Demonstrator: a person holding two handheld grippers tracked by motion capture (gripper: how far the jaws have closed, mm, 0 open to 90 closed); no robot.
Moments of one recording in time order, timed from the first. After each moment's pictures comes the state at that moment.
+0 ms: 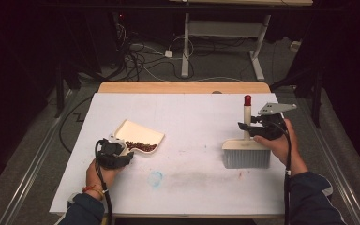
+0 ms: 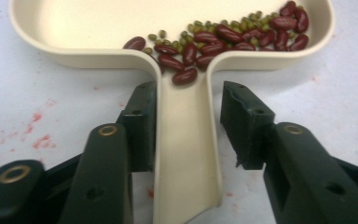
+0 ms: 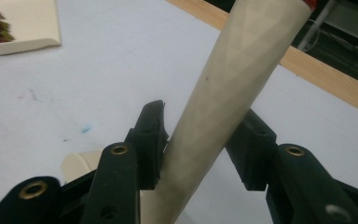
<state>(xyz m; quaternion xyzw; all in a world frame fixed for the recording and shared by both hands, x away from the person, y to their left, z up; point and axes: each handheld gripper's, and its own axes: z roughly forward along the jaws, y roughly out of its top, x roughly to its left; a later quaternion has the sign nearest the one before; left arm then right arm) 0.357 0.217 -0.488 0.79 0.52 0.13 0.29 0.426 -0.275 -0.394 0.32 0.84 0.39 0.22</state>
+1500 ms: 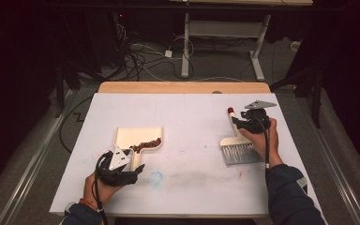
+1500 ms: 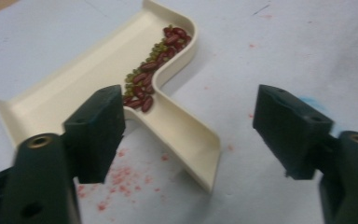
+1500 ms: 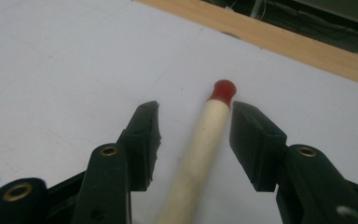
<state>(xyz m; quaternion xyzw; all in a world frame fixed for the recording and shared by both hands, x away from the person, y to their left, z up) 0.303 0.201 -0.475 0.83 0.35 0.23 0.36 0.466 -0.252 -0.432 0.43 0.79 0.35 0.26</state>
